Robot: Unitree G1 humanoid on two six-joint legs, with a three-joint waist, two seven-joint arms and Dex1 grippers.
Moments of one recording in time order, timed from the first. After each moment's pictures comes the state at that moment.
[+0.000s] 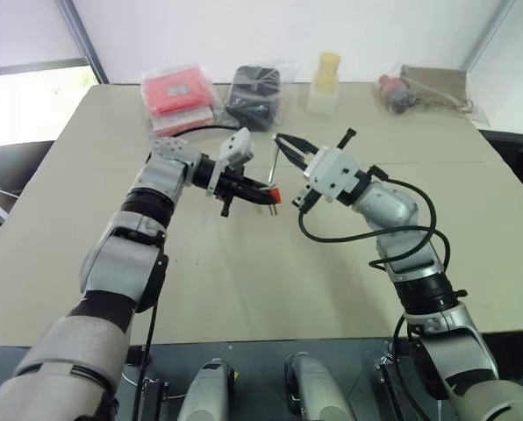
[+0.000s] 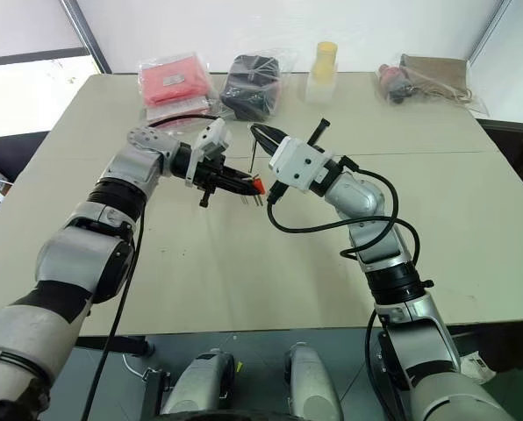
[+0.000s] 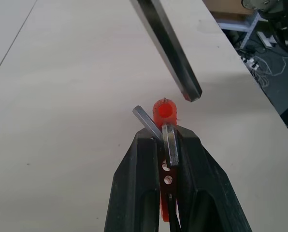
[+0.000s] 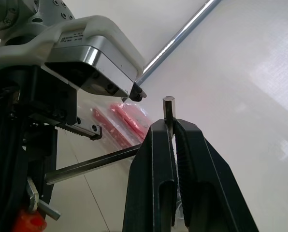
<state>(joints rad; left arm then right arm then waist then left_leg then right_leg) -1.23 0.34 -0.18 1.02 -0.10 0.06 -1.58 -0.66 -0.39 0.15 0.05 -0.13 -0.25 0.51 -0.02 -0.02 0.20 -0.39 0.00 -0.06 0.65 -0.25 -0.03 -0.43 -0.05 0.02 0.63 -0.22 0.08</state>
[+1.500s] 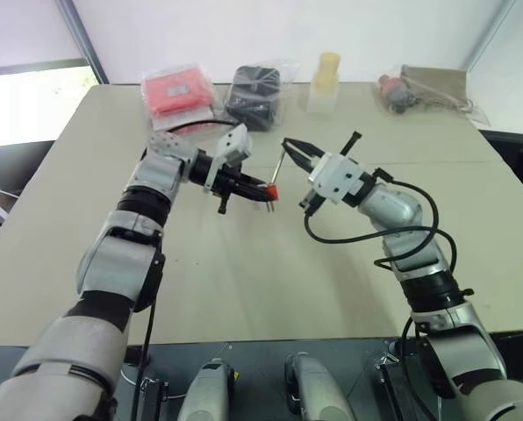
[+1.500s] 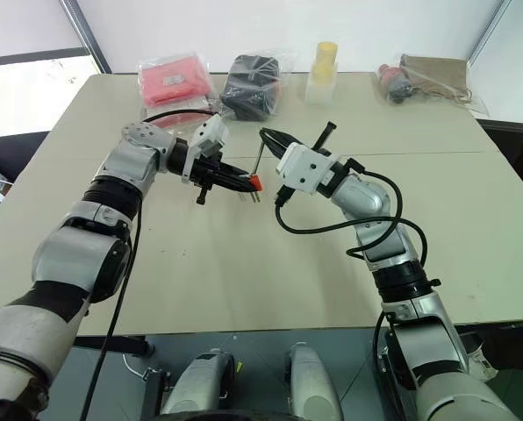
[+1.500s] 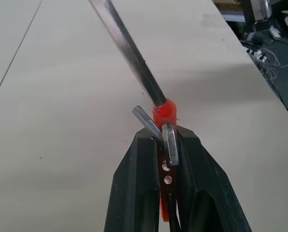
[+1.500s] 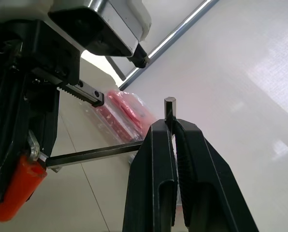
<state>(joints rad) -1.23 0.35 -0.18 1.01 -0.06 0.05 -1.57 -0.66 -0.43 0.15 0.12 -0.14 -0.34 0.51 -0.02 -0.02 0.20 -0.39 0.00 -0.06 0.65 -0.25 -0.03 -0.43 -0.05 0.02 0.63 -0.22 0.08</state>
